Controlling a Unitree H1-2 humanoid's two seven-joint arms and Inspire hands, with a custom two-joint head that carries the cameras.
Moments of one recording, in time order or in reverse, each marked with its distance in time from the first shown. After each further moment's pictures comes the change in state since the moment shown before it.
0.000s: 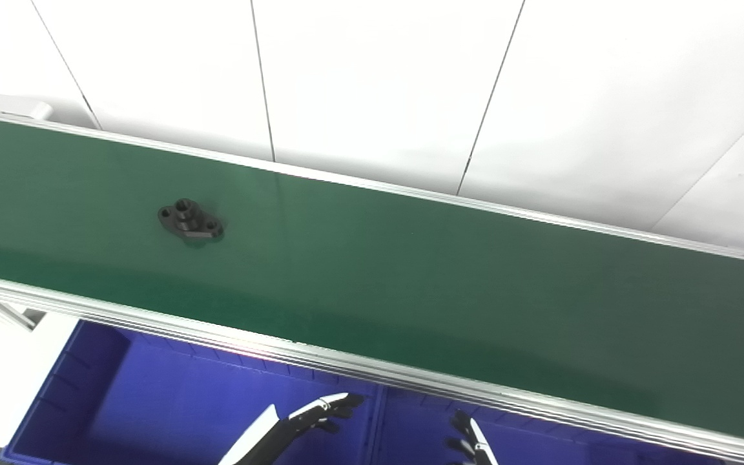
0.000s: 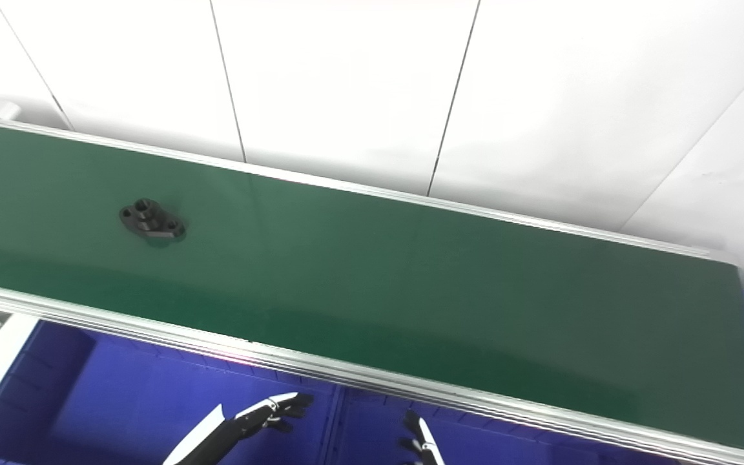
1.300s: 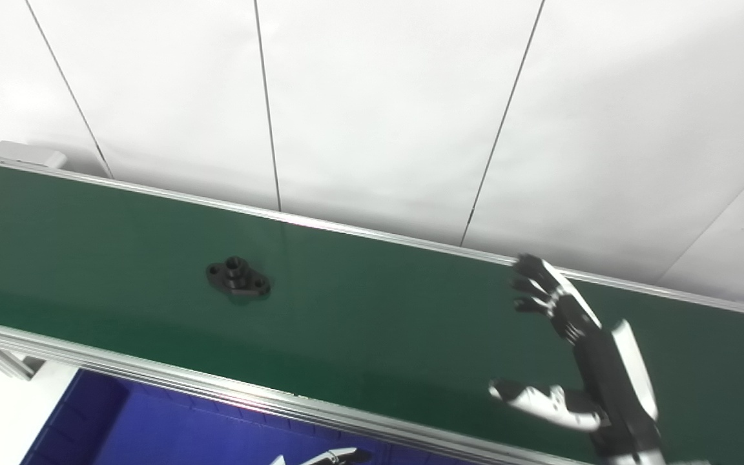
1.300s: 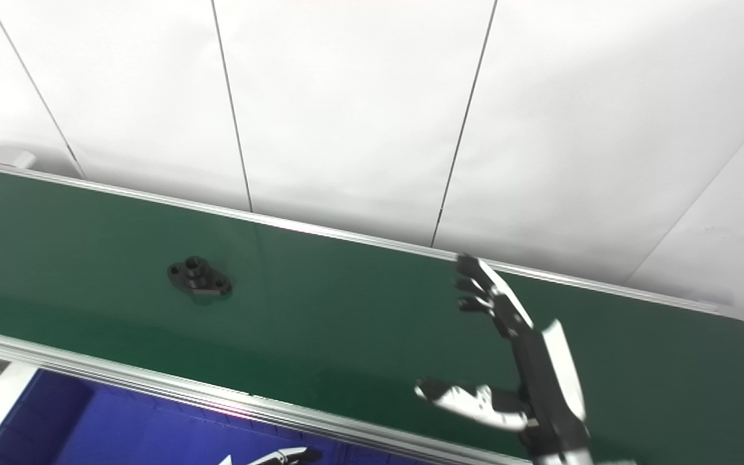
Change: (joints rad) left arm -0.070 0.011 -0.084 0.066 0.001 0.000 0.093; right arm -0.464 0.008 -0.238 -0.497 0.146 0.435 0.352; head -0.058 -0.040
